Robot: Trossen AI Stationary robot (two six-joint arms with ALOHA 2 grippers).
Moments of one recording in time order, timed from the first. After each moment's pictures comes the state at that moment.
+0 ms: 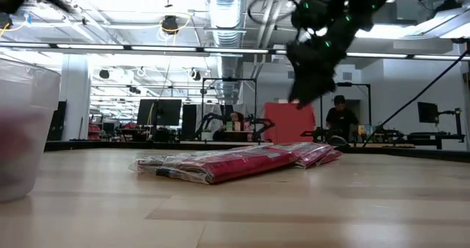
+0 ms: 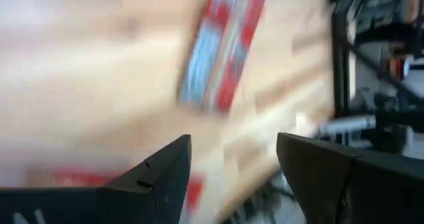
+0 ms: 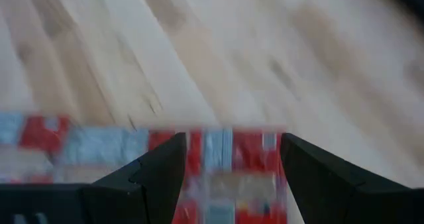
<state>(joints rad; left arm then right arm) -0.64 1.05 0.91 -0.65 -0.50 -1.83 -0.34 1.46 0.95 -0.40 0.00 0.24</state>
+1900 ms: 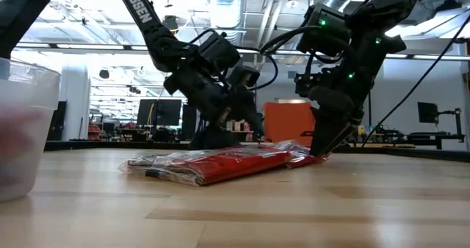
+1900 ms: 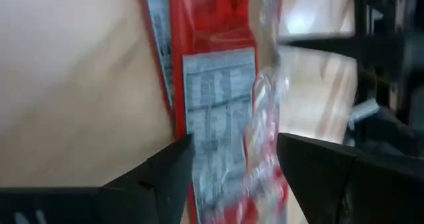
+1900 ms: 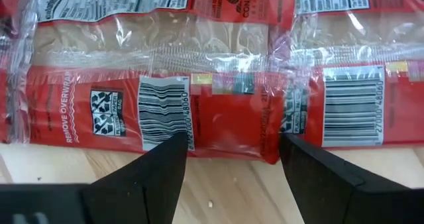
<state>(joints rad) 0.26 1.99 1.04 0.24 0.54 -0.91 -0.01 1.63 0.76 -0.25 0.18 0.52</state>
